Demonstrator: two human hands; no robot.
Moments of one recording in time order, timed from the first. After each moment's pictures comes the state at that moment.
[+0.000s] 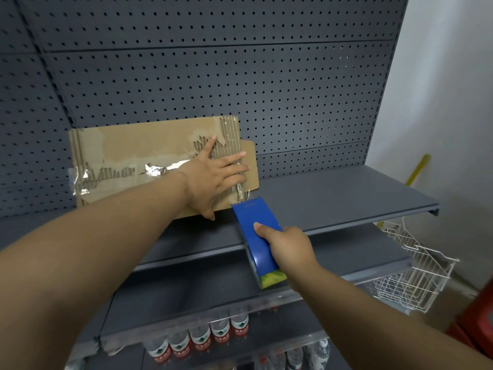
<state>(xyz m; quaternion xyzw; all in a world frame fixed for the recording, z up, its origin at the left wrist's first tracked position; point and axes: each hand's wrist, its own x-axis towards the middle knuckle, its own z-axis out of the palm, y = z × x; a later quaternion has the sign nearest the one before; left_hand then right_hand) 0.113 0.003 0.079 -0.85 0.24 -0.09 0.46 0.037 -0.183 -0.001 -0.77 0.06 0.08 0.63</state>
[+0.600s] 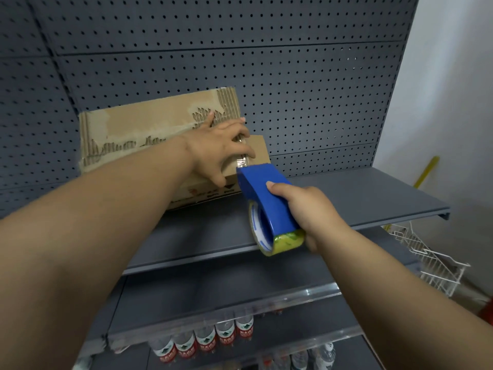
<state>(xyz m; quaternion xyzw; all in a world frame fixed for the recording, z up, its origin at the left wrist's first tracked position) 0.126 0.005 0.139 -0.94 0.25 -0.09 0.23 0.048 -0.192 0.067 -0.72 0.02 0.07 0.69</state>
